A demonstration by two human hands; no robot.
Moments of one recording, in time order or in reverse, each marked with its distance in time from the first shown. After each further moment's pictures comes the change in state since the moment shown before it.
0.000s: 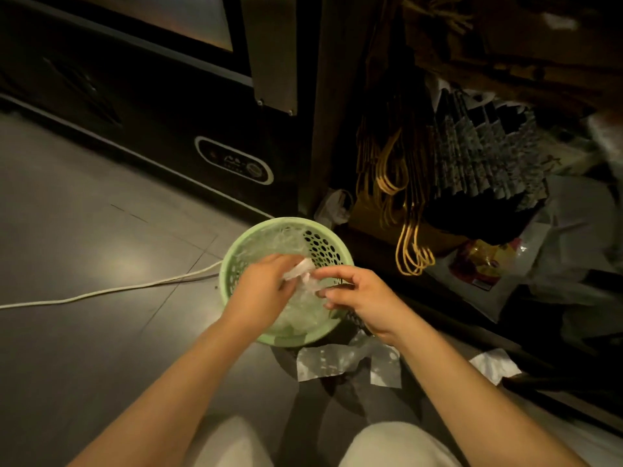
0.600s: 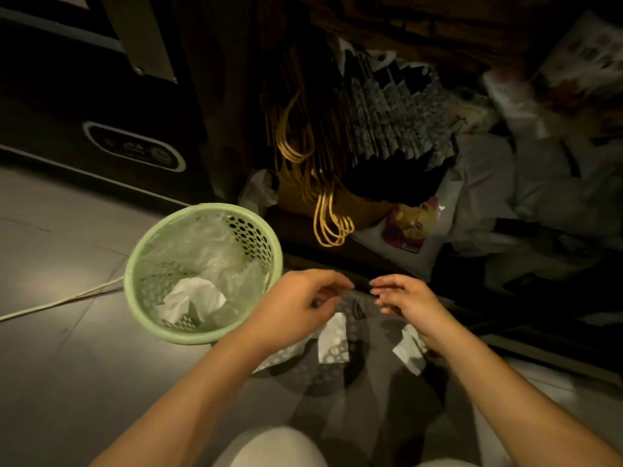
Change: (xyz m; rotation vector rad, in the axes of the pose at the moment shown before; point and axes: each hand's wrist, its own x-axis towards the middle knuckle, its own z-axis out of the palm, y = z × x) left_hand -0.003 0.093 0.081 -0.341 -0.384 0.303; right_hand -0.069 0.087 -0.140 -0.028 0.474 0.249
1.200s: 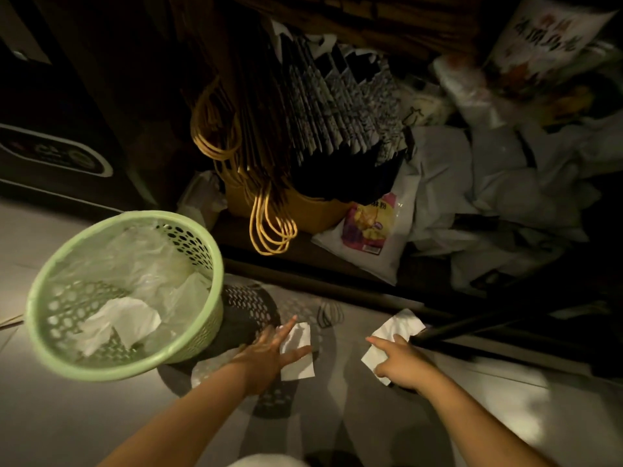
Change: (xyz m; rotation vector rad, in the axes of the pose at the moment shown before) left_hand 0.023 -0.114 0.115 0.711 -0.725 -0.209; right_hand 0.011 0.111 -0.049 -0.762 -0.141 0.274
